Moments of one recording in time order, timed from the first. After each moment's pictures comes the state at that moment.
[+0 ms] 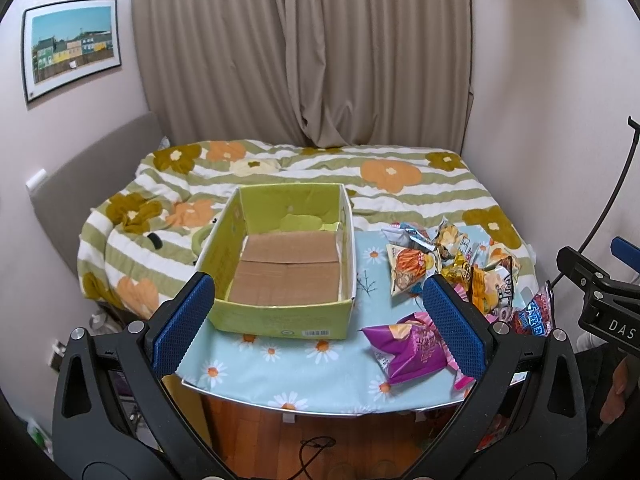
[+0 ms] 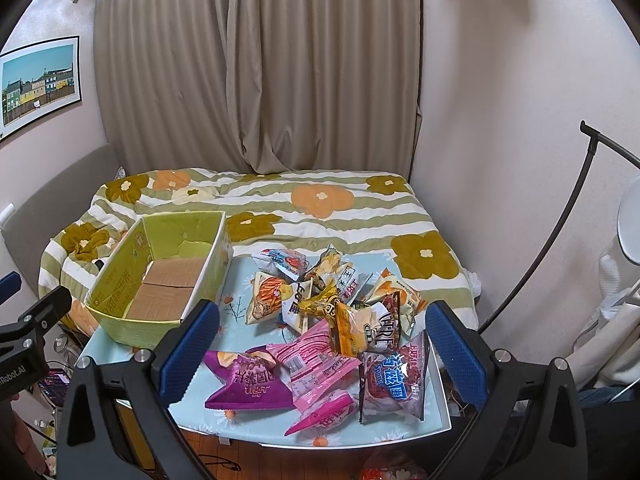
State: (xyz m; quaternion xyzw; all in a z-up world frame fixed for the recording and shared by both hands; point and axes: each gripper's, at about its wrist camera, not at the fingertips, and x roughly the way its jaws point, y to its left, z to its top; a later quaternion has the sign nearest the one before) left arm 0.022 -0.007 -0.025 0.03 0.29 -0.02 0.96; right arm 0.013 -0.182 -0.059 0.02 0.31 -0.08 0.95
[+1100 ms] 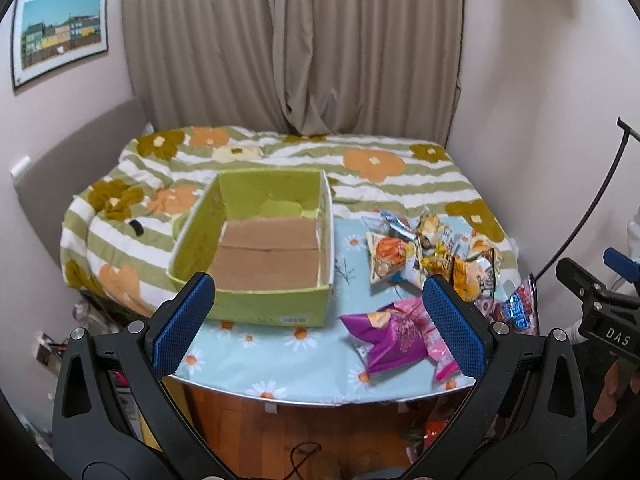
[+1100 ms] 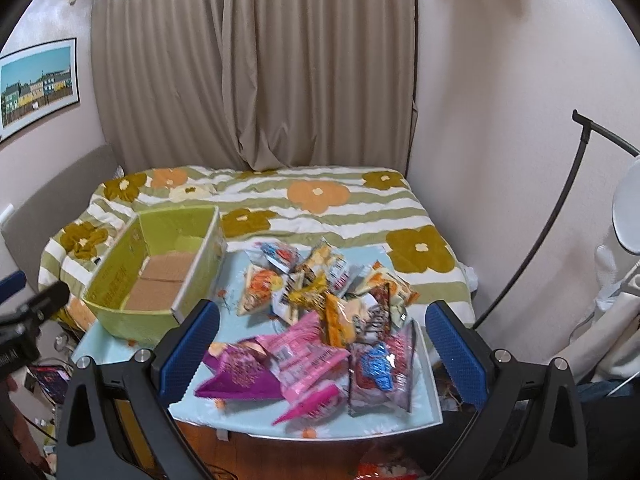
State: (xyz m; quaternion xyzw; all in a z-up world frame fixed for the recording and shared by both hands) left arm 0.025 -0.024 -0.043 0.01 0.33 -0.05 0.94; right arm -0.002 -0.196 -0.071 0.03 0.32 -0.09 0.94
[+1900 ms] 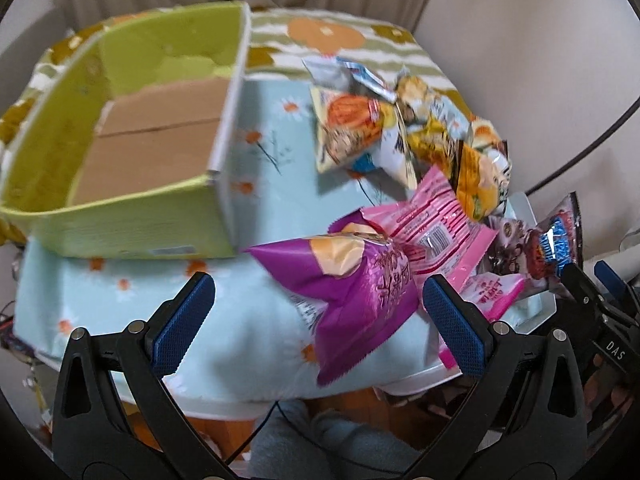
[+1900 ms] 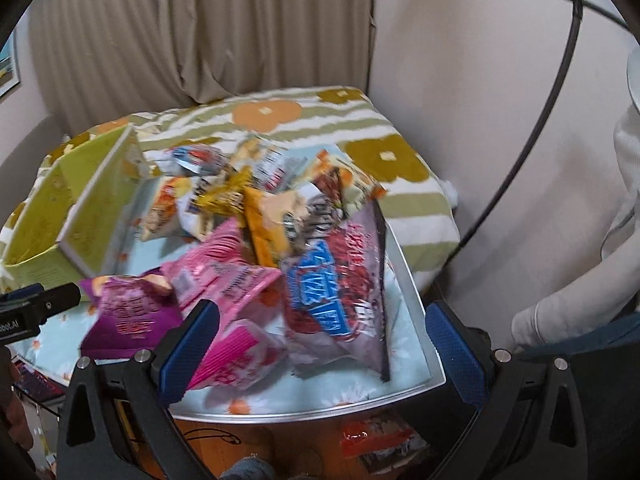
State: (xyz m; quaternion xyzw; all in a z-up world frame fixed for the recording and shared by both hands) left arm 0.147 -0.075 -0.222 -0.01 0.53 -0.15 0.83; right arm 0.032 -0.270 -0.200 0.07 0.43 -0.15 0.89
